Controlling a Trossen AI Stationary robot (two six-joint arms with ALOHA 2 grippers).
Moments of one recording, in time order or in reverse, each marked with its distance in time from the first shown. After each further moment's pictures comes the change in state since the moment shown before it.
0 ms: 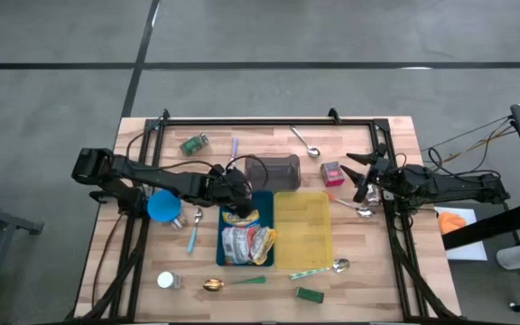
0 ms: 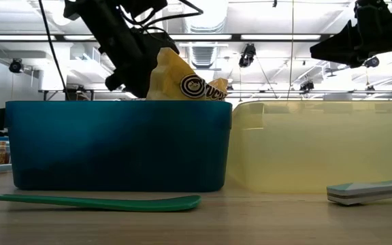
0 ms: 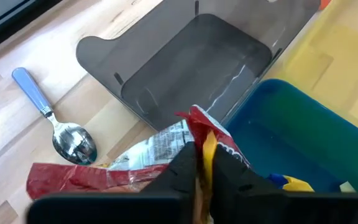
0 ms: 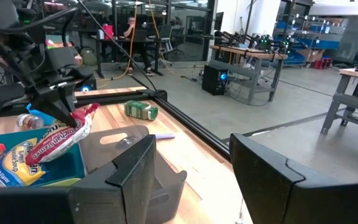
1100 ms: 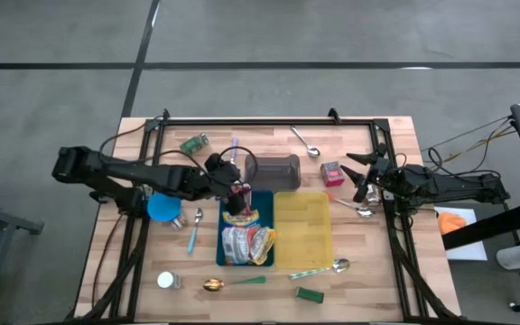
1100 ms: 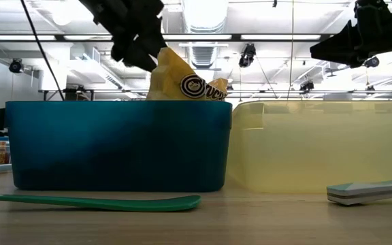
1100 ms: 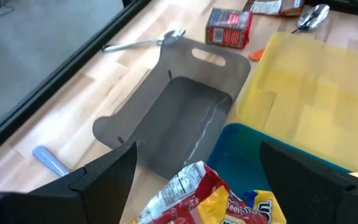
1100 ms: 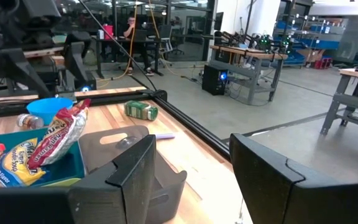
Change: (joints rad) left arm -0.006 -0.197 0.003 0.037 0.015 0.277; right arm 0.000 0.000 0.000 0.000 0.000 0.000
